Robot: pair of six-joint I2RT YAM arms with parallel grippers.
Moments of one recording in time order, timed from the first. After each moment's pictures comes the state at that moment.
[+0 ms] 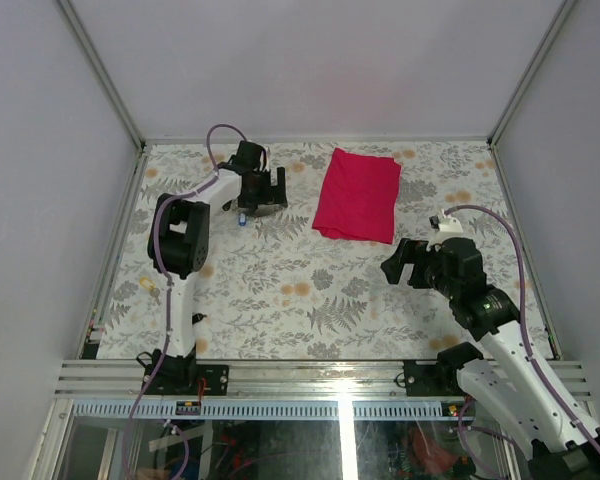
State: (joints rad) left arm -0.23 2.25 1.74 -0.46 0.18 -0.30; right arm 0.37 0.66 0.60 -0.51 -0.06 0.43
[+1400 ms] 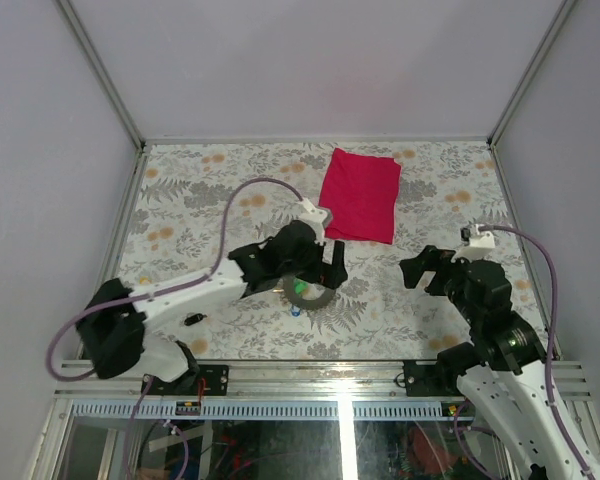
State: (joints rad) left arm -0.92 1.51 1.00 -0.21 0.03 -0.55; right arm 0.37 0.39 0.62 -0.61 0.10 0.46
